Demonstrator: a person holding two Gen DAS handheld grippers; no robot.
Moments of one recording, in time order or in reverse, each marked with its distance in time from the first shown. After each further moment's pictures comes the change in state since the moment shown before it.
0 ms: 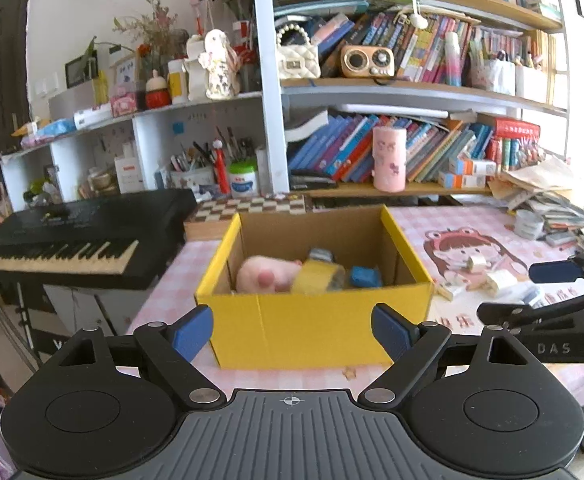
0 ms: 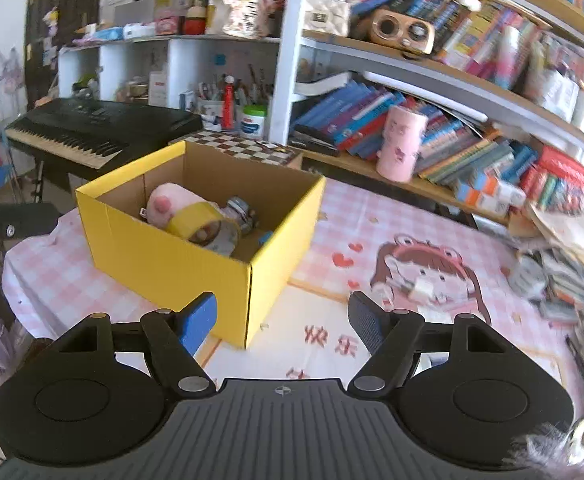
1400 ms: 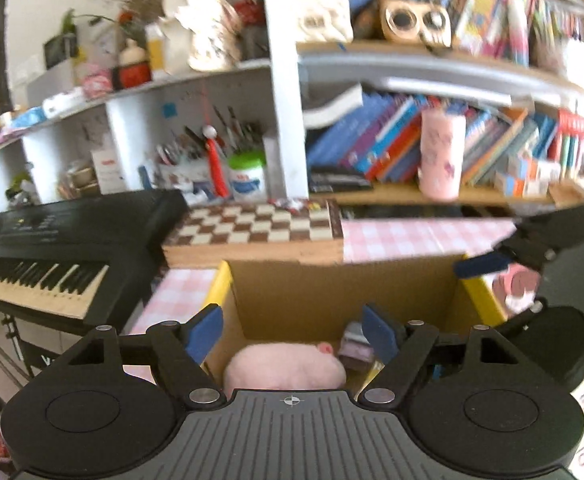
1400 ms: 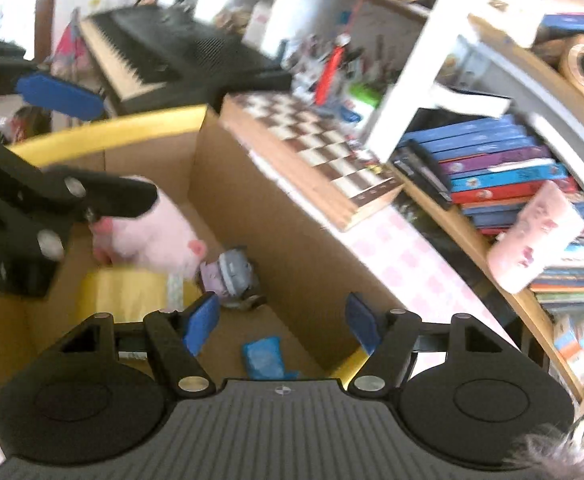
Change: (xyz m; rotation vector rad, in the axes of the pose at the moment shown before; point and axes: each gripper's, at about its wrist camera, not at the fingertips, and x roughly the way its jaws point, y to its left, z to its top) left arm 0.180 0.013 0.080 -0.021 0.054 0.054; right arm 0.218 -0.002 0.113 -0.427 0.103 0.237
